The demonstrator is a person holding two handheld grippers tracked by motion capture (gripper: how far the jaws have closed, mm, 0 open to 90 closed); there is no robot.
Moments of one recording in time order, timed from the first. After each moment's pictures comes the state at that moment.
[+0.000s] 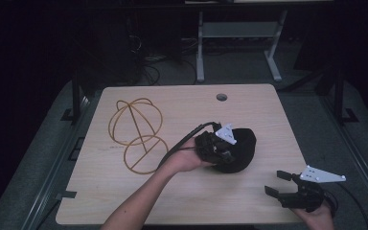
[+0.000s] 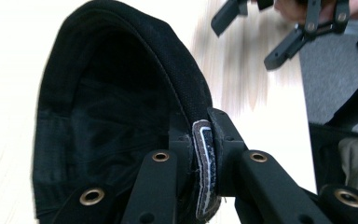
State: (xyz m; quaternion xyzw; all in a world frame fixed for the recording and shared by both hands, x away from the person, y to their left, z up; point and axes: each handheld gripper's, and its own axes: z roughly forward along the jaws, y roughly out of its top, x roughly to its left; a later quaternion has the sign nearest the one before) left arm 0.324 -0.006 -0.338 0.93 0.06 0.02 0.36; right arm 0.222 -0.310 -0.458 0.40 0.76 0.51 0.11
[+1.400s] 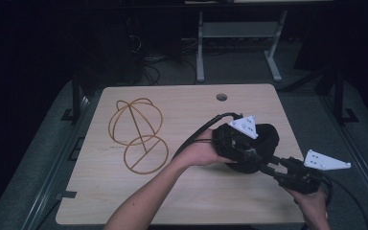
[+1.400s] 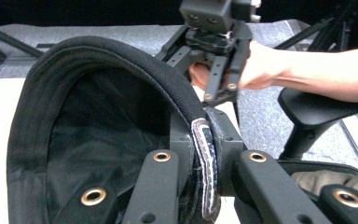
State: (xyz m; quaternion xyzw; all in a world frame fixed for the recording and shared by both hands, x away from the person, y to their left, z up) left arm 0.306 -0.044 -0.290 0.90 -0.03 -0.03 0.43; right arm 0.245 -0.295 -0.415 0.31 0.72 0.61 0.12
